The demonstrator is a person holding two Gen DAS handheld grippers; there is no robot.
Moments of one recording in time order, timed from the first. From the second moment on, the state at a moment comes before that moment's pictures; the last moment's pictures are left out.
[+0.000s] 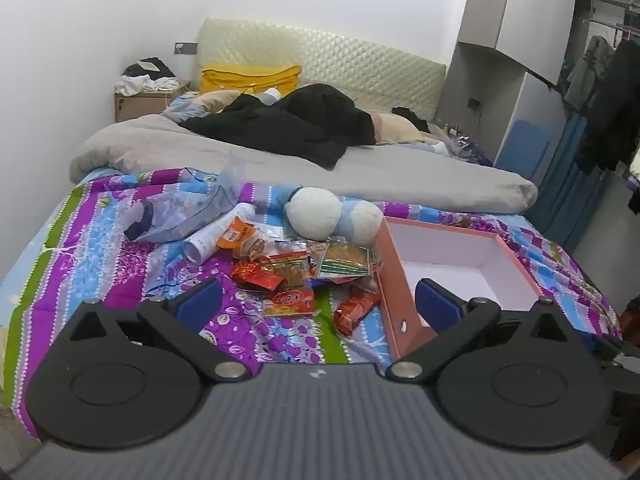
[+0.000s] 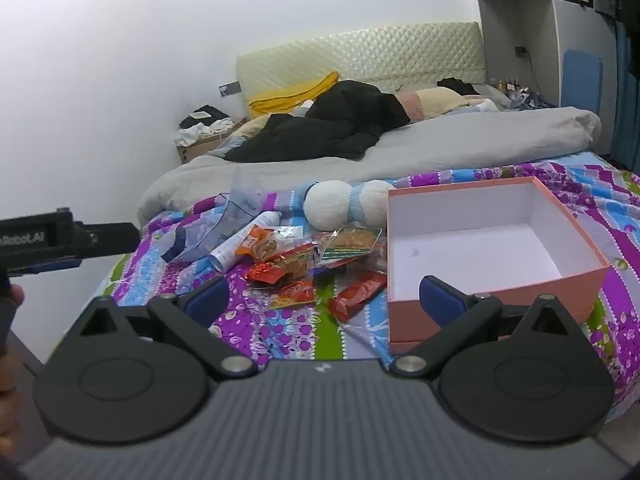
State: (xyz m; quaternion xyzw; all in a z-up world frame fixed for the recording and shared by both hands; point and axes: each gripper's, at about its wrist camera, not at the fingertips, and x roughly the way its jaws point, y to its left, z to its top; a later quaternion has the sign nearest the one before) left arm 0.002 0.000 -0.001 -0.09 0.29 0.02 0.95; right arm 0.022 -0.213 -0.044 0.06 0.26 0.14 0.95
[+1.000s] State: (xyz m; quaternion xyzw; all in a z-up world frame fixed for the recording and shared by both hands) left arm -0.013 0.005 -0.004 -0.10 0.29 0.00 0.95; right arm 0.011 -0.215 -0.046 0.07 0.27 0.12 0.95
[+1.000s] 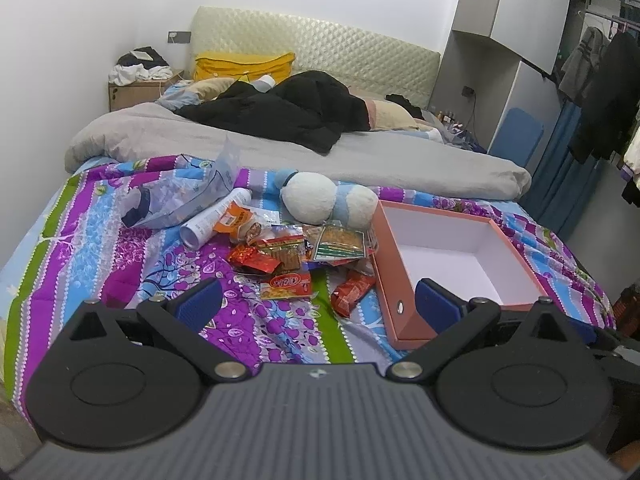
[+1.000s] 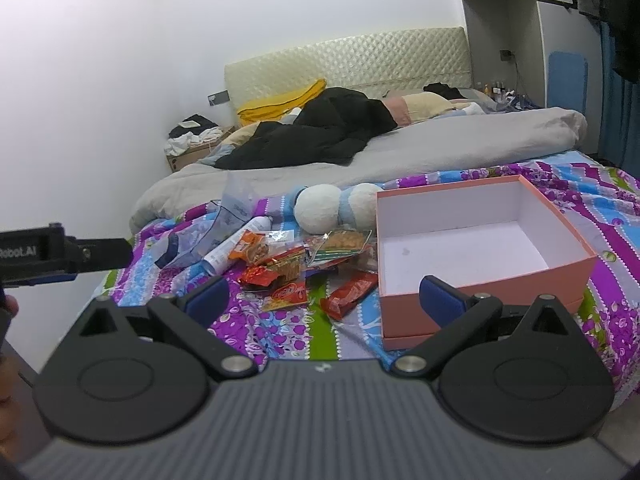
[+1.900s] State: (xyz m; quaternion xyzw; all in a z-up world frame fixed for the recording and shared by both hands) left arm -0.015 0.011 -0.009 -0.10 0.29 0.00 0.95; right arm 0.013 -0.214 -0.049 0.07 0.27 0.12 0.95
